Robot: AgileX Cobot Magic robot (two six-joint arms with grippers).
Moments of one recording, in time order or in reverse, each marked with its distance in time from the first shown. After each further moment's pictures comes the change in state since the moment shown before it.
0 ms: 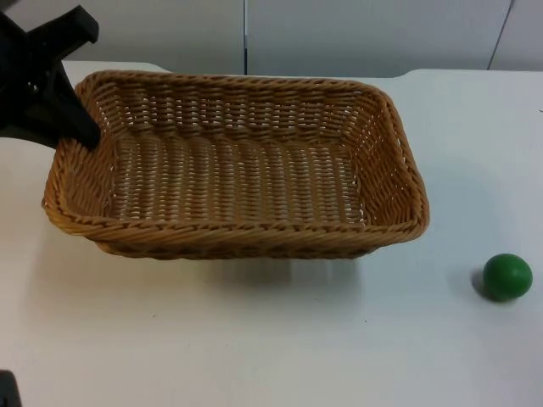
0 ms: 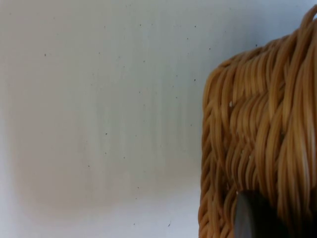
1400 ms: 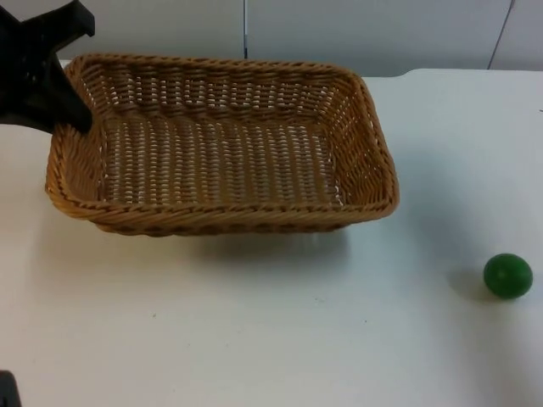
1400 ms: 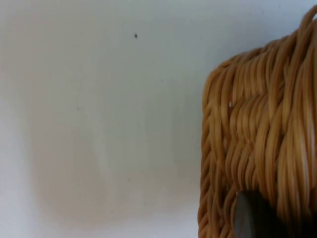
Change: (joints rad) right arm 0.232 1.240 -0.513 0.088 0.077 -0.241; left arm 0.000 0.000 0.000 0.003 -0.136 0.000
